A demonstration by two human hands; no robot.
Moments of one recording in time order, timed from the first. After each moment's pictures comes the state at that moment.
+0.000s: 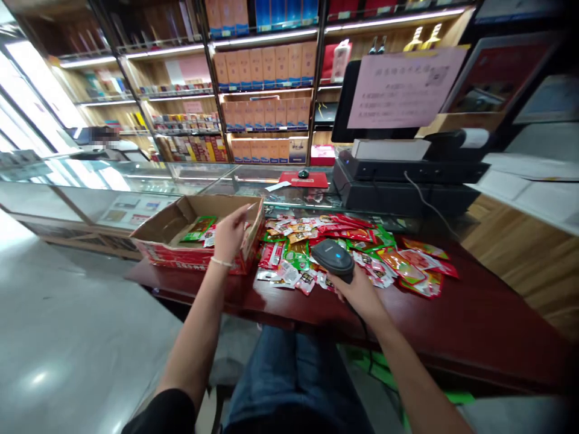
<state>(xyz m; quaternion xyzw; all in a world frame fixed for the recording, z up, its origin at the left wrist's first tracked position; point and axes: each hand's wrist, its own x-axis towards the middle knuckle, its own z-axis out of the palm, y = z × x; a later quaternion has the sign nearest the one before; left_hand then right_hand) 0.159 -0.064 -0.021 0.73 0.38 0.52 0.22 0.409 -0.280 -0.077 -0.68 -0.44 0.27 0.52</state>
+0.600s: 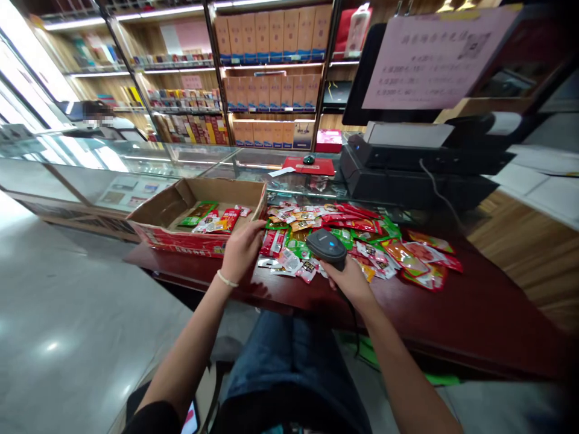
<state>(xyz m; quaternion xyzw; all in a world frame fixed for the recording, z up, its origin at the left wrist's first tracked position) 0.153 -0.121 -0.059 0.83 0.30 0.46 0.10 0.395 -0.261 -0.086 -0.68 -0.44 0.32 0.50</state>
